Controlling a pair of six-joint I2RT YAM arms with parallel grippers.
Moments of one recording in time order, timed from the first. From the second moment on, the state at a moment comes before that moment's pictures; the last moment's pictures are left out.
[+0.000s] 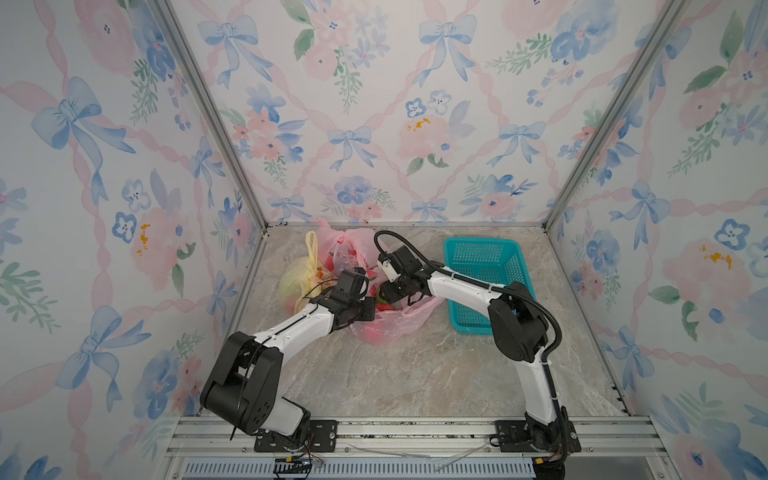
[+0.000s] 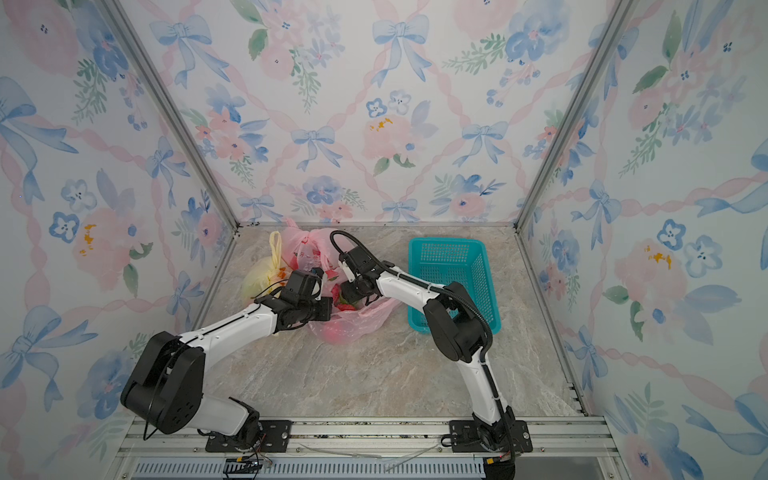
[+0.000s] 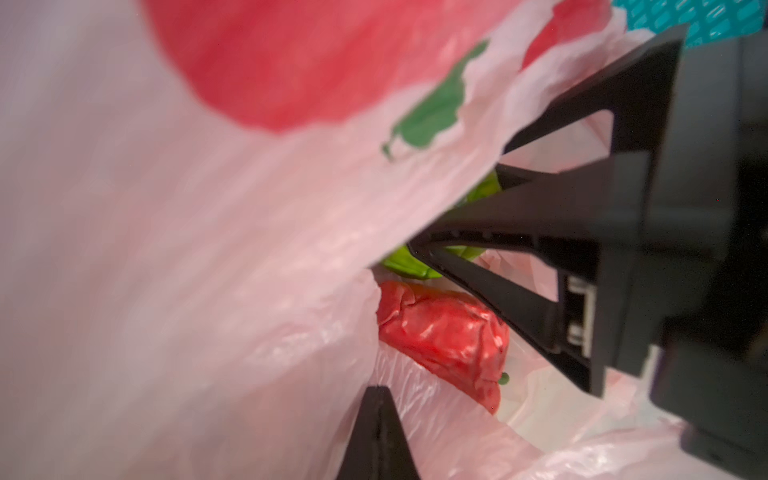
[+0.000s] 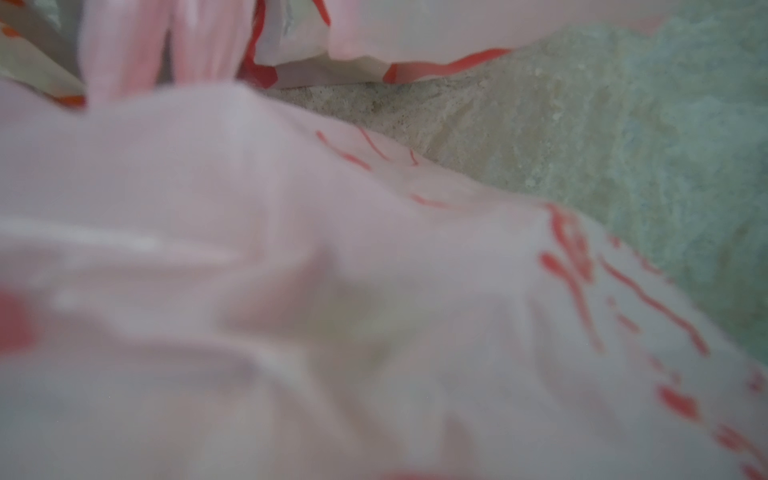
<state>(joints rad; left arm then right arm) -0.44 1.45 0.83 -0.29 0.08 -0.36 0.75 2.15 1.68 -0.51 -0.07 0.15</state>
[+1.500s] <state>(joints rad) -0.47 1.59 0.93 -0.32 -0.14 -0.33 0.29 1.71 1.14 -0.55 -0.03 0.22</state>
